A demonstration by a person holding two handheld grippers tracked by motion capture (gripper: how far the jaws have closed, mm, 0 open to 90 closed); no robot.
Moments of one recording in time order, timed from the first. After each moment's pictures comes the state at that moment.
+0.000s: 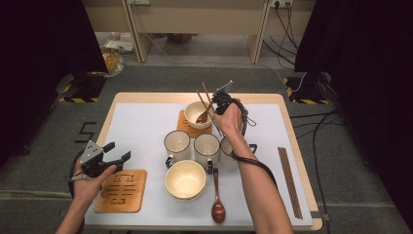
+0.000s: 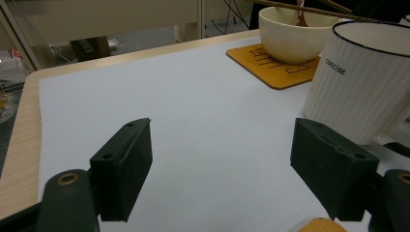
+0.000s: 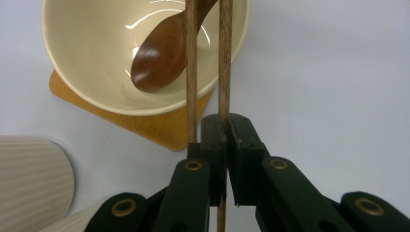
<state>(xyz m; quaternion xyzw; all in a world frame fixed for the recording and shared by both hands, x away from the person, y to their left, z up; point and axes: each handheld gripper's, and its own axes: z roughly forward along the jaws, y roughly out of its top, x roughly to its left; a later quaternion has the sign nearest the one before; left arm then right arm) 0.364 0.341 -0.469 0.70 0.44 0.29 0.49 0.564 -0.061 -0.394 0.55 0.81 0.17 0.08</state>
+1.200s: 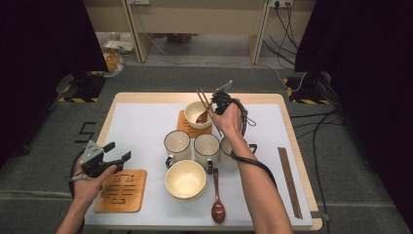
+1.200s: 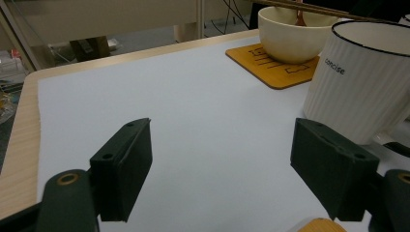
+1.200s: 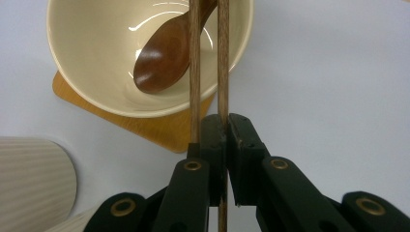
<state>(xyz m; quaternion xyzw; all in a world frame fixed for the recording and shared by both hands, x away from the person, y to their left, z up) 0.365 0.340 -0.470 0.70 0.43 0.29 0.49 0.564 -0.060 -0.393 0.55 0.81 0.17 0.08</state>
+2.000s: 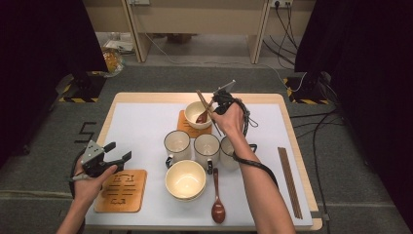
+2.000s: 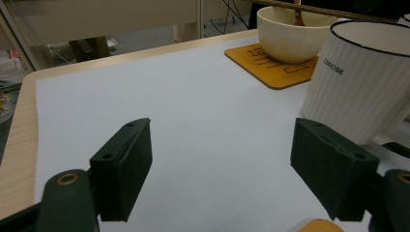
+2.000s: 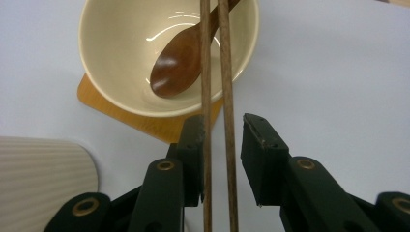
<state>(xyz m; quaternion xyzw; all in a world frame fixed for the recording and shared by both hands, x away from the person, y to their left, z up) 0.365 0.339 -0.470 0.70 0.43 0.29 0.49 0.556 -0.063 -0.385 0.55 0.80 0.20 0.07</state>
